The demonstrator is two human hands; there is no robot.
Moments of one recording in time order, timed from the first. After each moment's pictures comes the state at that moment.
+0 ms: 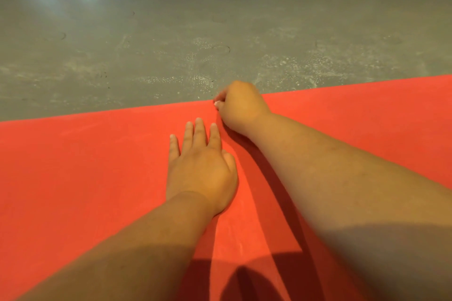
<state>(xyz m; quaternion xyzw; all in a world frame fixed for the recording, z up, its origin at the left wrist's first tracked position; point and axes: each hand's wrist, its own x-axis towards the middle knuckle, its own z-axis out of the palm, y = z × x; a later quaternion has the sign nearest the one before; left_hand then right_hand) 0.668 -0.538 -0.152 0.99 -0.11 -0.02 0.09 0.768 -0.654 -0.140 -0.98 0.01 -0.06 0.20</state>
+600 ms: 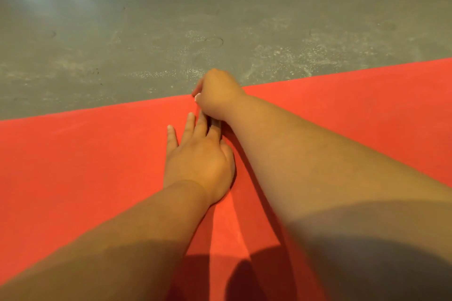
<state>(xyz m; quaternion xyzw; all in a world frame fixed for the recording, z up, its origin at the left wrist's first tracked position) 0.670 -0.537 -0.154 0.98 -0.15 -0.02 0.11 0.780 -0.629 -0.134 -0.97 0.01 -0.02 0.24</state>
